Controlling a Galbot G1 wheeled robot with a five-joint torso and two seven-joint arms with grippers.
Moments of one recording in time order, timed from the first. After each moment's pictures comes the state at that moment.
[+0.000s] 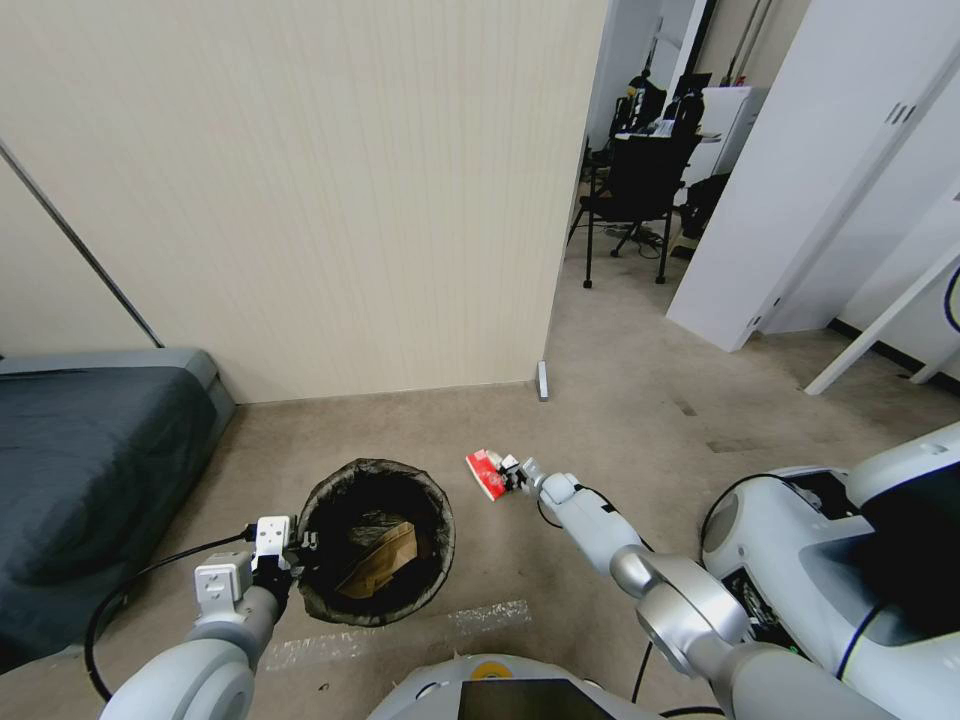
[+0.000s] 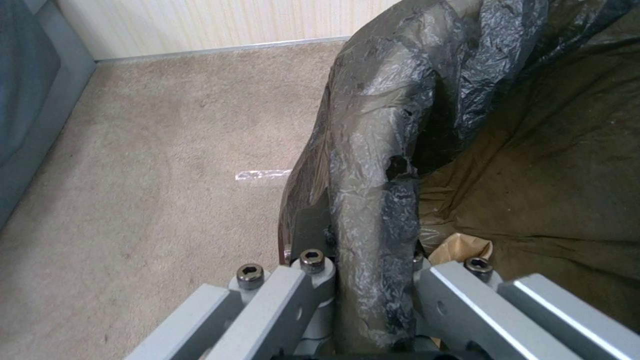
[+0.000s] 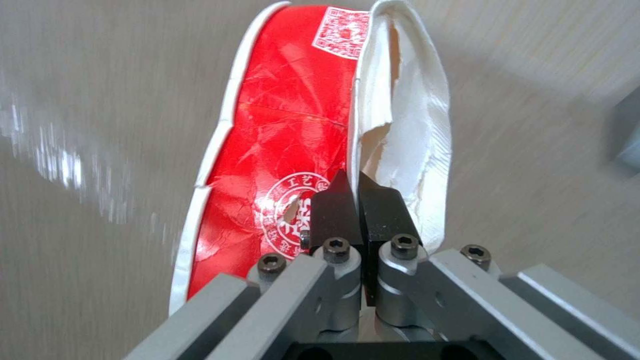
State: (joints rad) left arm 1.85 -1.27 -0.80 -2.50 -0.47 0.71 -0.18; right arm -0.59 1.32 -0.07 0.92 0.18 -0.09 -0.24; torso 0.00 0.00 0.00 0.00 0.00
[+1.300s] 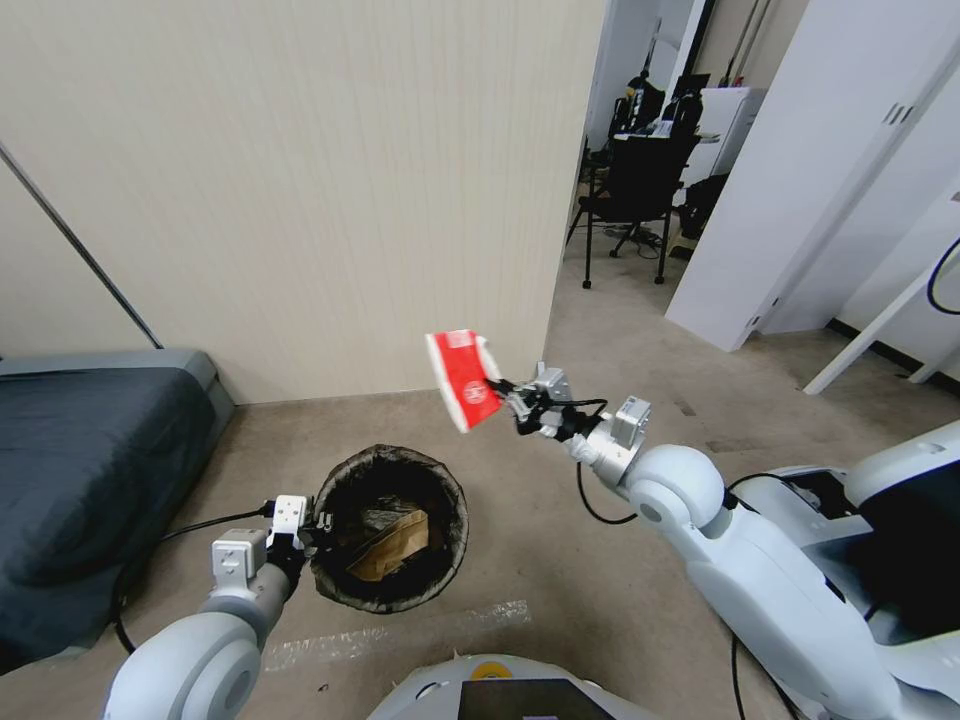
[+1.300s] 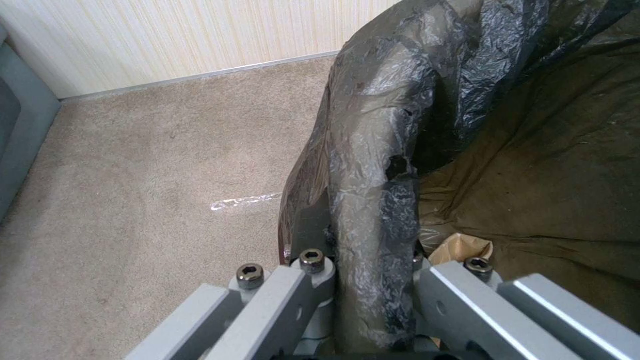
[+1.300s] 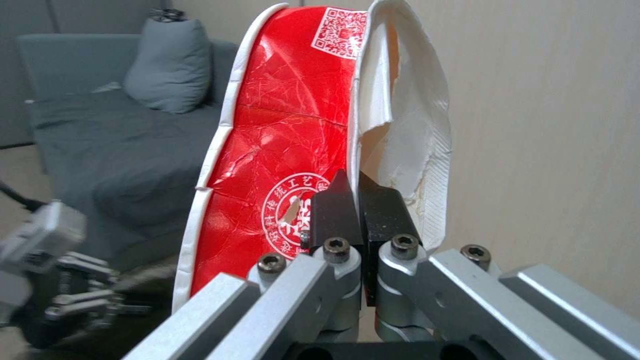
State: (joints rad) left arm 1.80 -1.17 -0.77 -2.50 -0.50 0.74 -0.18; right arm -0.76 0.91 -0.05 2.29 0.78 -0.47 -0.10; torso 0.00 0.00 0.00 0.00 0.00
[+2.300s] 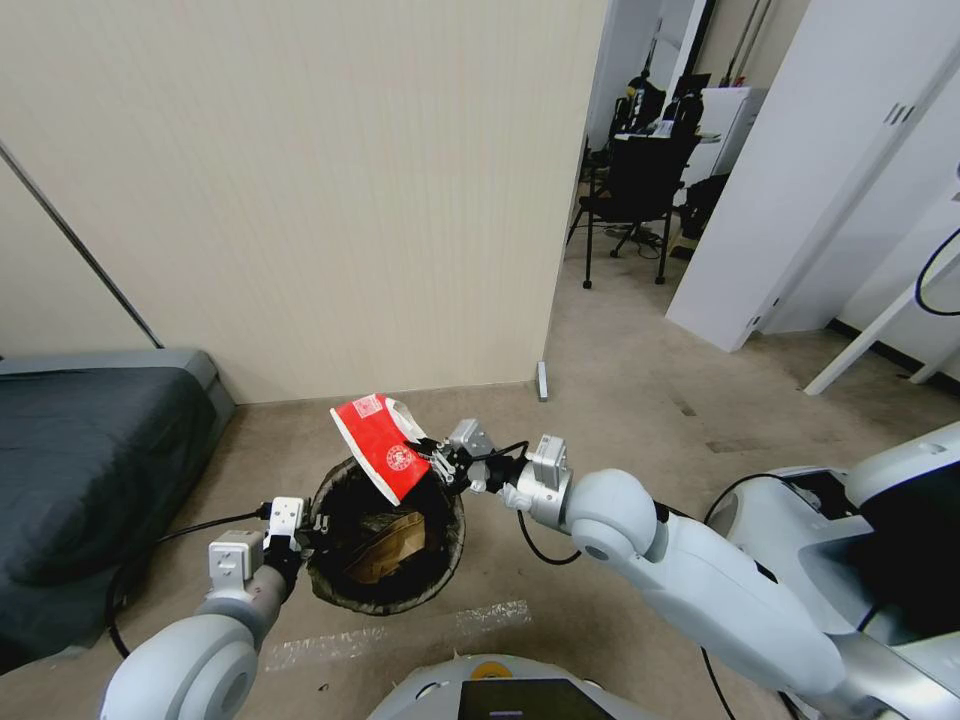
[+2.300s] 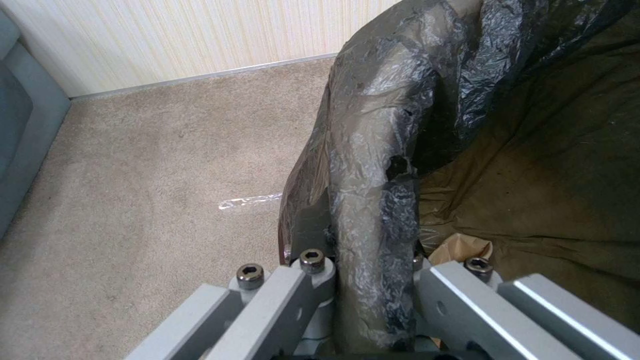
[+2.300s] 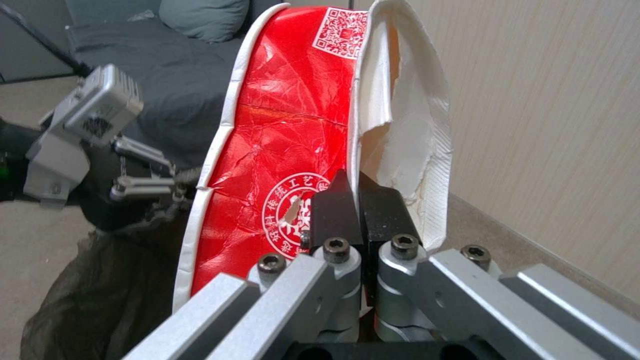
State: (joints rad) left arm 1.80 -1.18 -0.78 -2.50 -0.51 0.74 -0.18; right arm -0.80 0.90 -0.22 2.27 0.64 -0.49 -0.10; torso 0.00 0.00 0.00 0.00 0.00
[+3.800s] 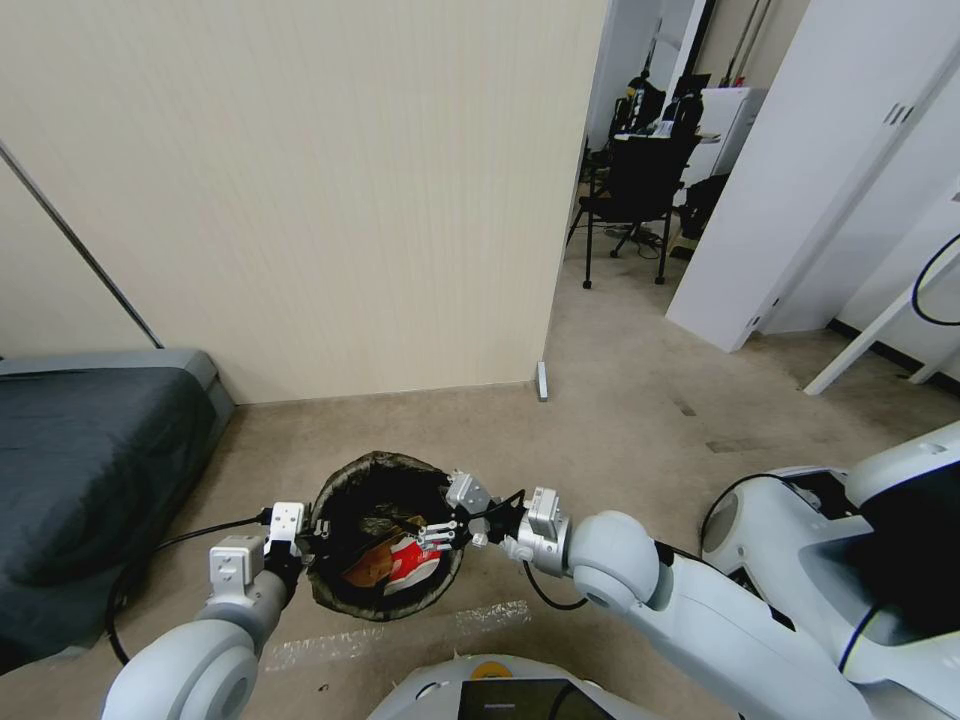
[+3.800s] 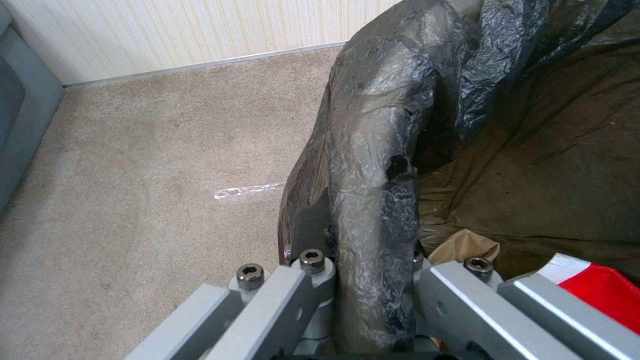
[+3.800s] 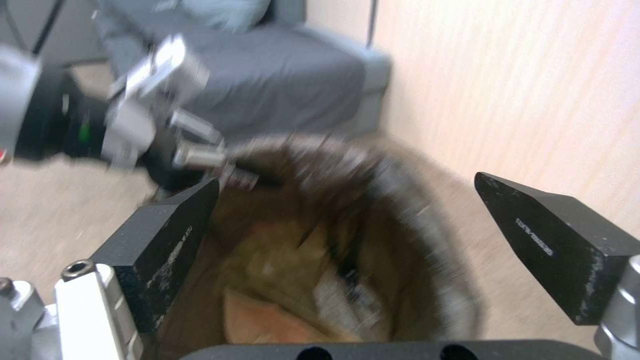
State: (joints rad) left arm 1.81 -1.19 -0.77 -2.50 -0.50 0.74 -0.19; right arm -0.93 0.88 -0.19 2.33 0.56 -0.48 -0.17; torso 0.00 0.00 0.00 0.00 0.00
